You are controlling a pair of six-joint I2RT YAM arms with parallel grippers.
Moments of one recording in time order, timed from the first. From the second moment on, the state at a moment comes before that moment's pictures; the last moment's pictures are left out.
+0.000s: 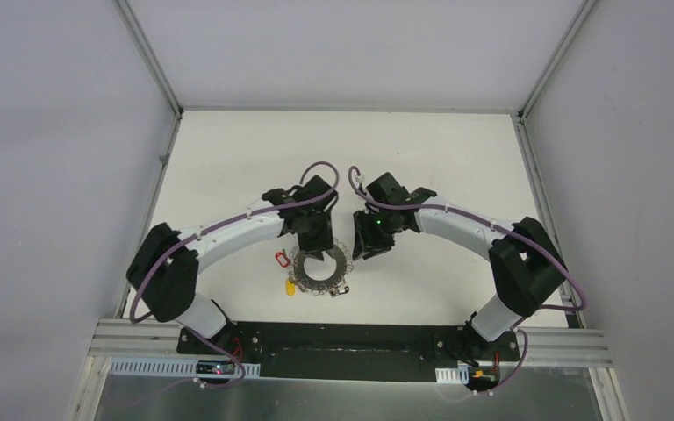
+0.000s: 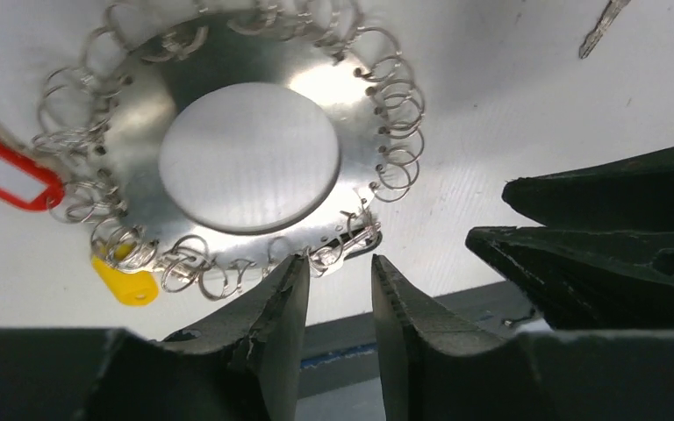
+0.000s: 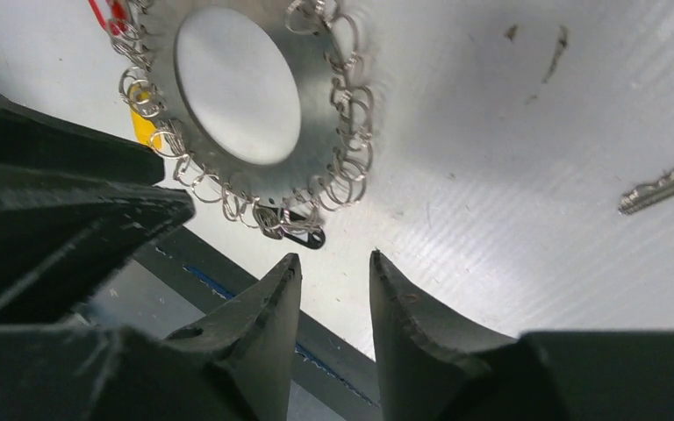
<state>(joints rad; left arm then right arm) -0.82 1.57 1.12 -0.69 0.06 -0.81 0.72 1.61 1.04 -0.60 -0.39 0.50</state>
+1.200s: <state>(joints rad) -0.44 0.91 0.64 -0.57 0.33 -0.94 1.01 1.88 1.36 -0.81 -0.05 0.50</state>
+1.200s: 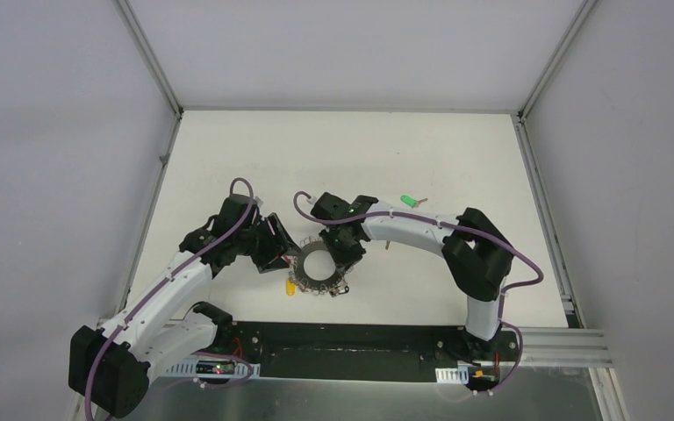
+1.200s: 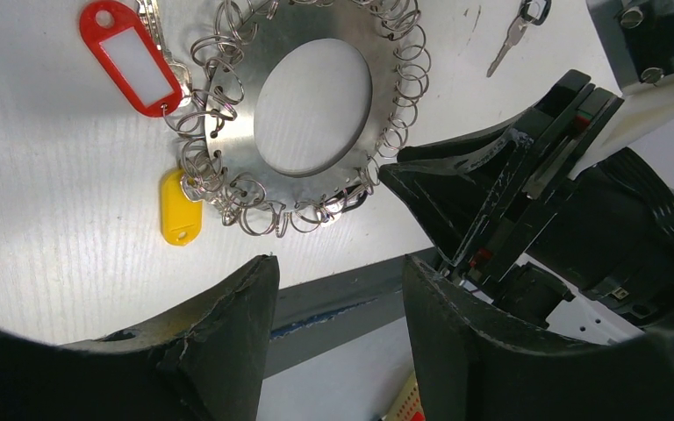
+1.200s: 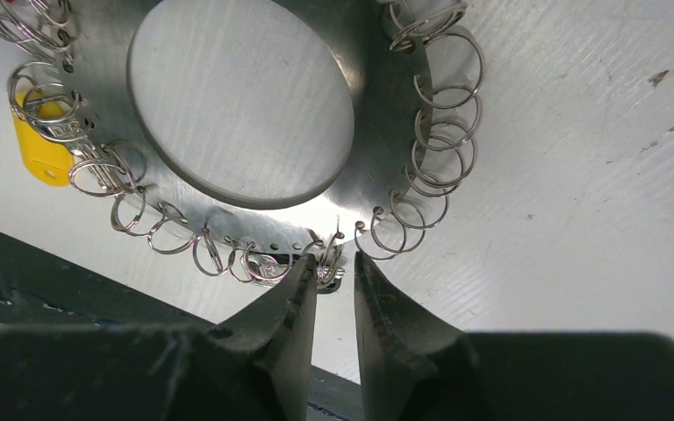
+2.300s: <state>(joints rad) -0.44 0.93 0.64 -0.57 0.33 -0.94 1.04 1.92 1.36 -0.82 -0.05 0.50</state>
